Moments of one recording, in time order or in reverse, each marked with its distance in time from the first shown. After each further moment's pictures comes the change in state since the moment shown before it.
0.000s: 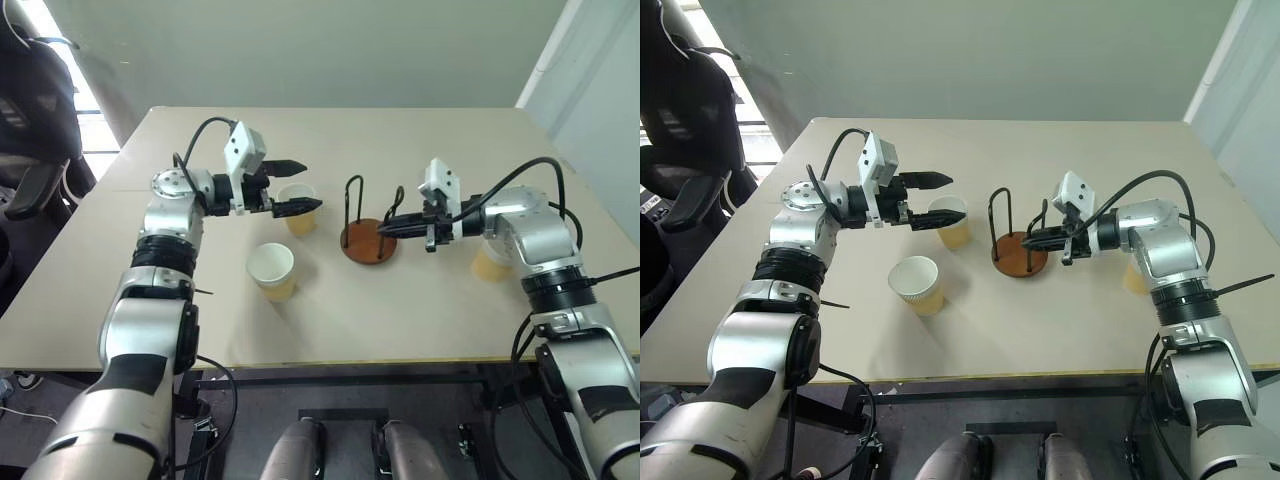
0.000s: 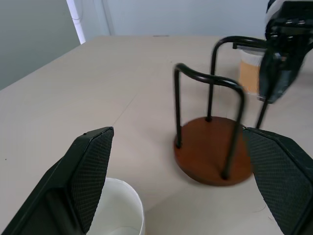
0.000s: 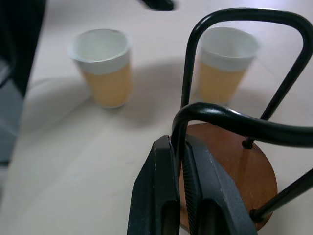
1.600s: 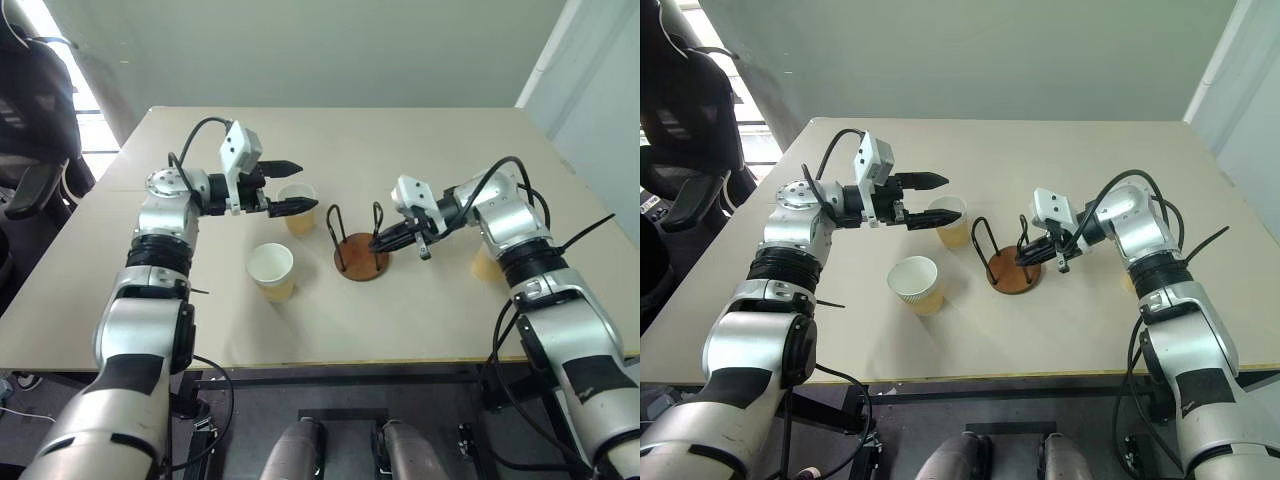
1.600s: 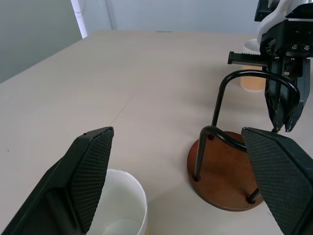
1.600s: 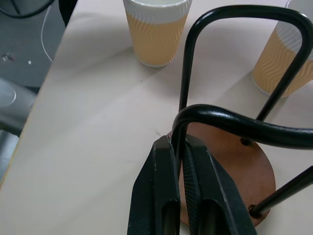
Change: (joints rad) left arm -0.001 0.017 -0.001 -0.001 0.003 0.025 0.000; right arm -0.206 0.075 0.125 0.421 -0.181 -0.370 0.205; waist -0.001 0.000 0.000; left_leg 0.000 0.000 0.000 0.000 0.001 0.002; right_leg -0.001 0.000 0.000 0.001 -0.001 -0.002
